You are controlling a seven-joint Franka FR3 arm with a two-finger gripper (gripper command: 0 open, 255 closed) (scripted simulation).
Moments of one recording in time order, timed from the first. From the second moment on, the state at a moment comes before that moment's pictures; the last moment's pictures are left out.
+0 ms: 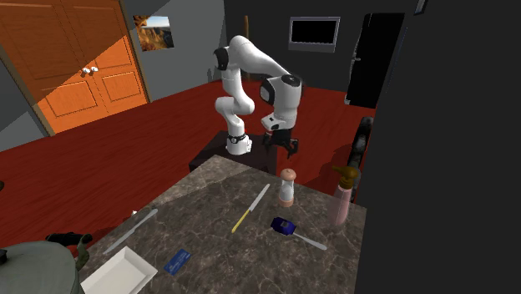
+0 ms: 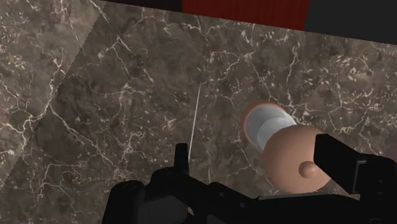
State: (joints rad) arm 0.11 0.14 0.64 -1.85 -0.10 1.83 0.85
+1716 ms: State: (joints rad) arm 0.23 0.41 0.63 -1.68 -0.26 1.85 1.02
